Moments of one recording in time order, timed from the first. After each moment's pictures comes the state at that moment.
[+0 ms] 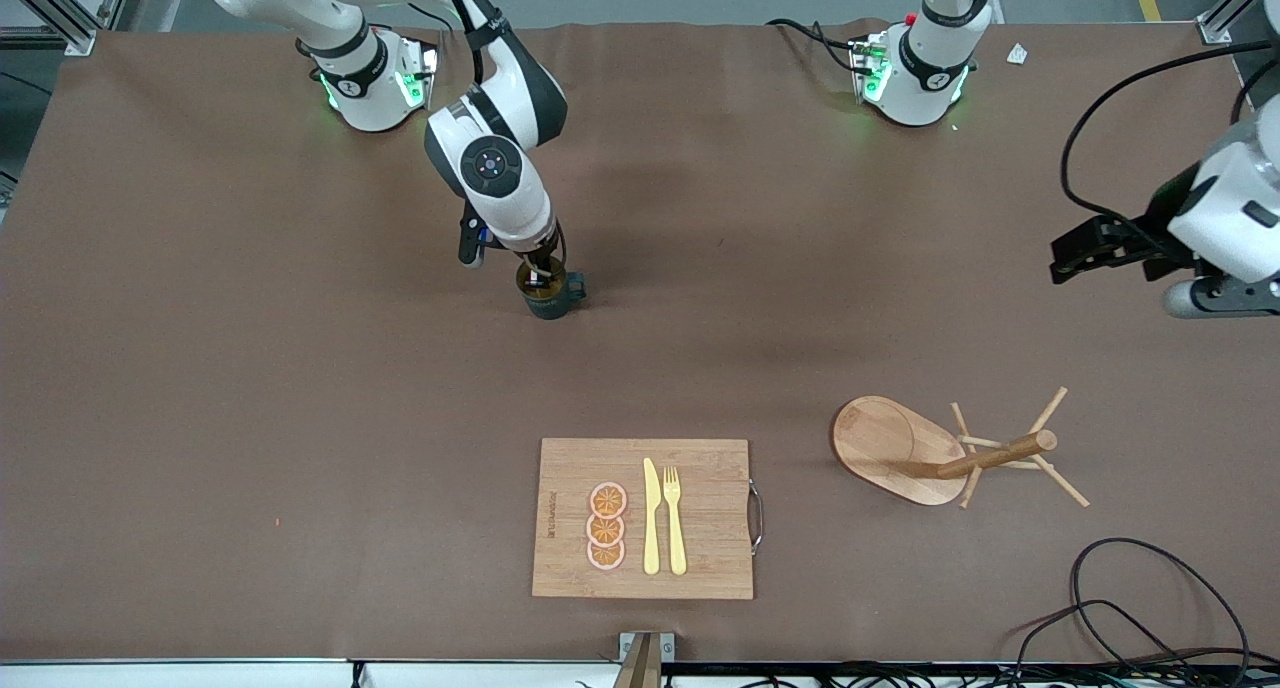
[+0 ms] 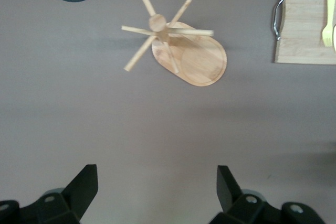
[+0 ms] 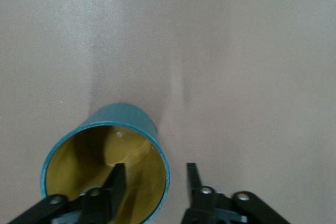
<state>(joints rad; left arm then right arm) -0.01 0.19 -0.10 -1.32 0.02 1.48 -0.11 0.79 0.30 -0.08 -2.15 0.18 2.36 2.22</state>
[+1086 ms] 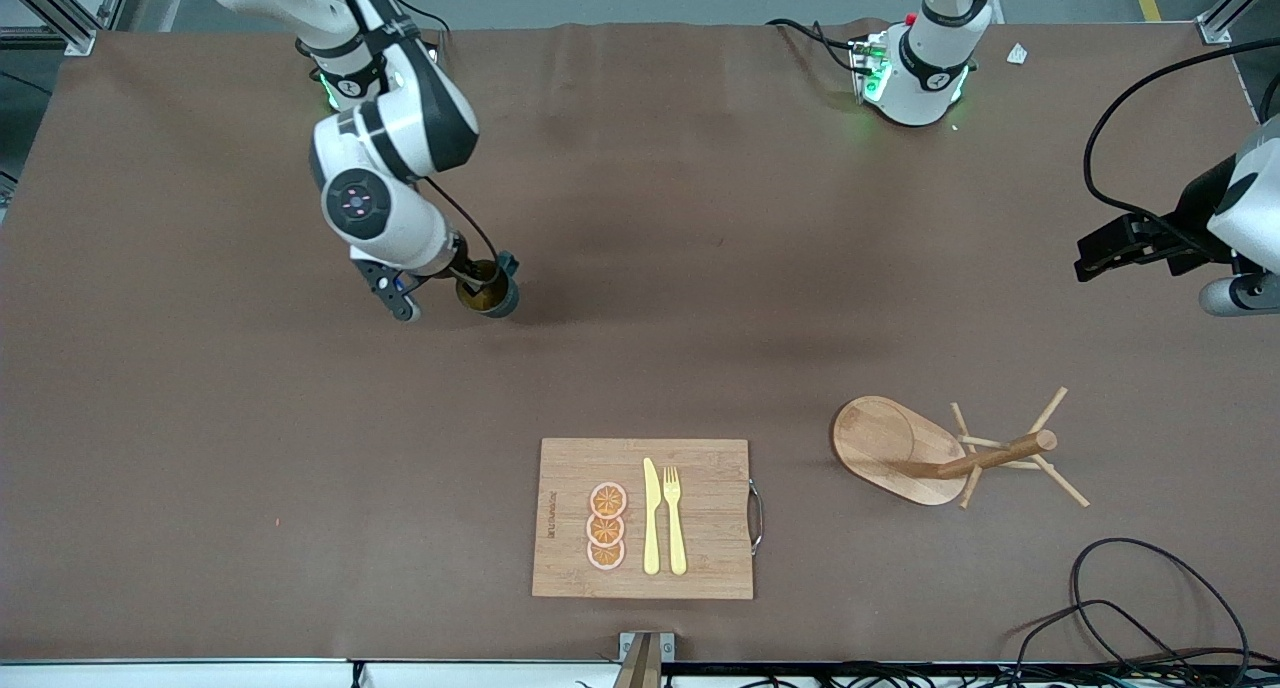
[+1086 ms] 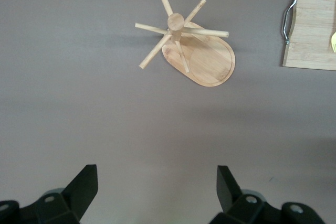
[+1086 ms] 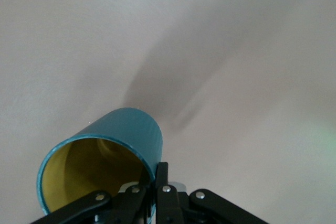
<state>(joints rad) -0.01 0.18 -0.08 -1.32 0.01 1.46 -0.15 0.53 0.17 -0.10 -2.14 0.19 2.09 1.07</state>
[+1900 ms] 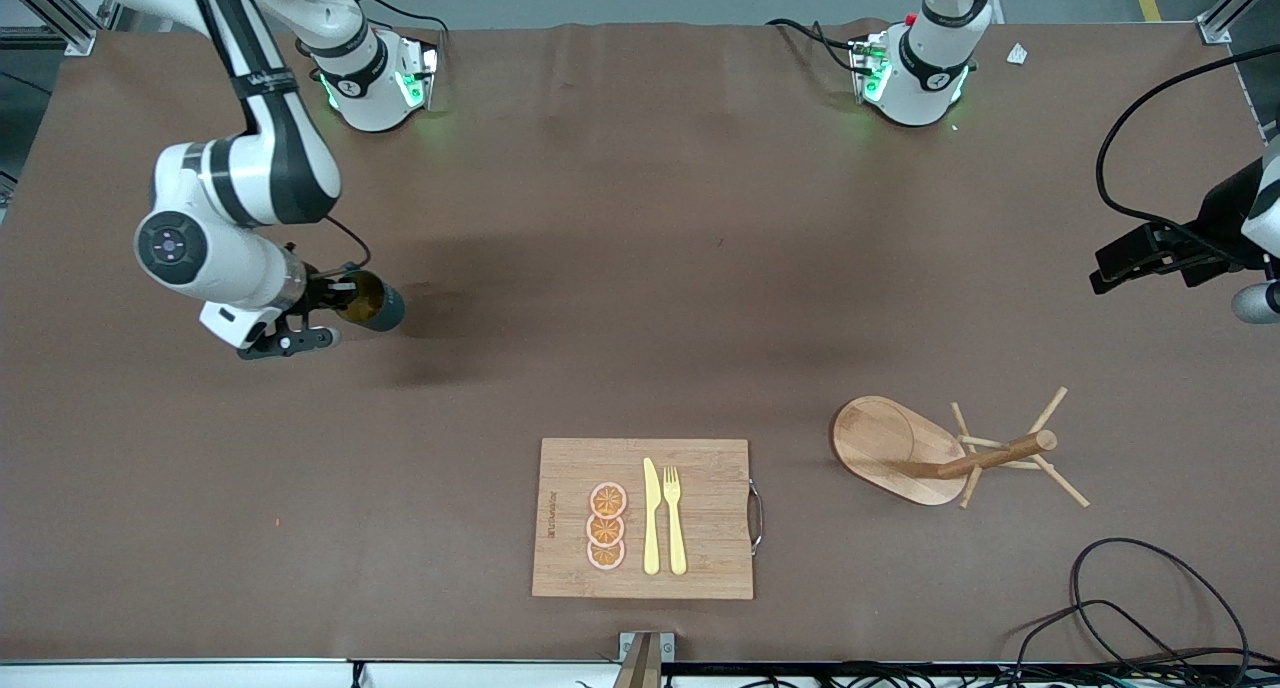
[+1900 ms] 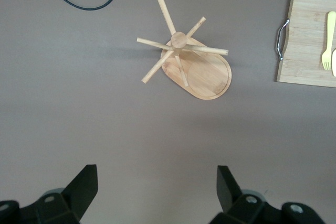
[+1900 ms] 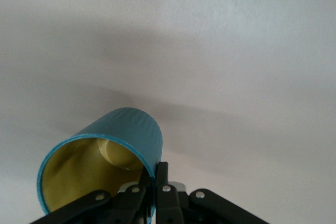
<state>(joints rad) 0.01 0.18 -0.08 -1.32 -0.01 1.52 -0.15 0.19 0.16 -0.11 -2.14 0.00 2.10 -0.27</state>
